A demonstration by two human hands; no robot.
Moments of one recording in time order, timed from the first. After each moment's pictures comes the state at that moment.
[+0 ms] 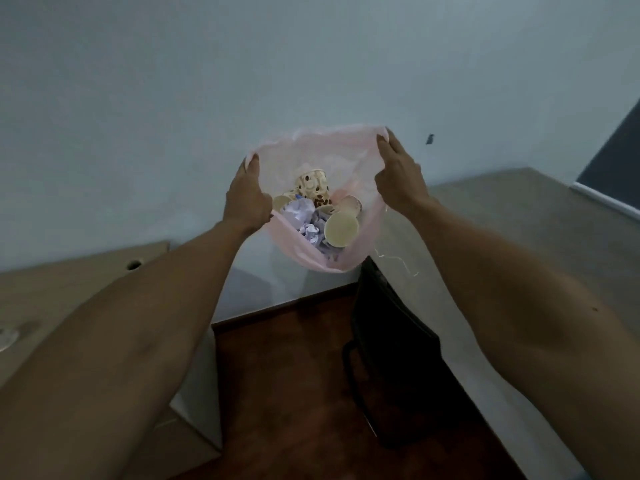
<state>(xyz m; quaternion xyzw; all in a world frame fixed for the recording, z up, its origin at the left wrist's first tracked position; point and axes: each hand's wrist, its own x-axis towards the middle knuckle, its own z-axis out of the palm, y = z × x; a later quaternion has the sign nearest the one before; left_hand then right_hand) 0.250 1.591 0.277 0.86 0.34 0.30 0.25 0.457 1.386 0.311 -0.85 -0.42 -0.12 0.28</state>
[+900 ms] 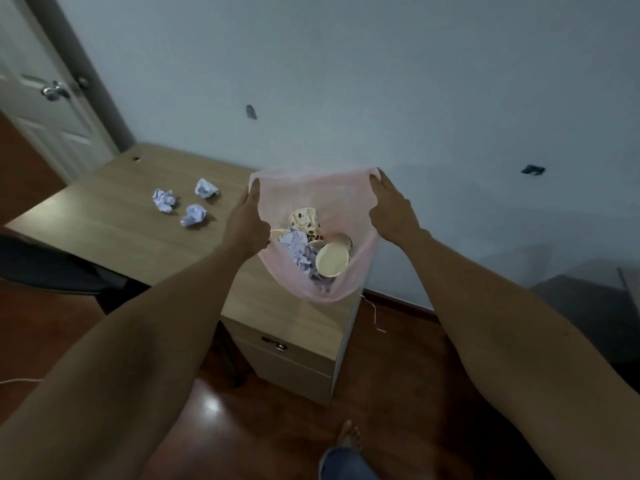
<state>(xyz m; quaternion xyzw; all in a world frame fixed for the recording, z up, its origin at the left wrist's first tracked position) -0.201 1.814 0.158 0.68 0.63 0.29 0.22 0.103 1.805 0.167 -0.67 -0.69 0.13 0.23</state>
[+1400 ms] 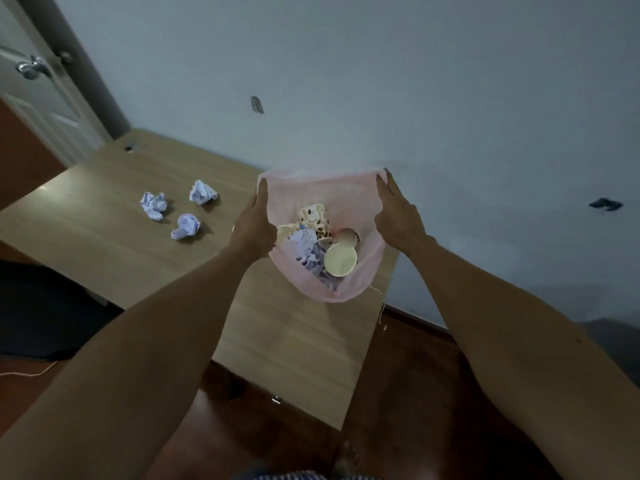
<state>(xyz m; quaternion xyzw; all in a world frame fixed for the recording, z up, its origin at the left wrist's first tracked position) -0.195 1.964 0.114 0.70 0.65 0.25 0.18 0.102 1.960 0.132 -0.68 -0.71 0.13 0.16</state>
